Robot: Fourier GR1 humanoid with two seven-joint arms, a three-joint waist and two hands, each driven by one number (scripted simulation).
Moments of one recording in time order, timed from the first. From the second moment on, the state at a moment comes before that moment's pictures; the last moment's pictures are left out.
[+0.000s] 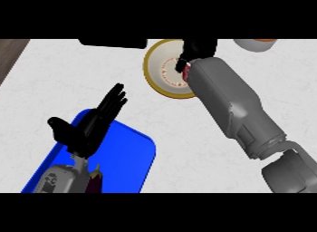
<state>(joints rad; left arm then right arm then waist) -0.17 0.09 -0.20 -1.54 0.21 -0.06 0.14 -1.30 -0.05 0.32 -0.26 0.80 -0.40 0.65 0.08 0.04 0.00</state>
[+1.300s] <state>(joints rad) -0.12 0.10 -0.15 -1.55 0.22 -0.04 0.16 -0.69 0.00 0.30 -1.14 0.20 -0.83 -0.12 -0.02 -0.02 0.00</state>
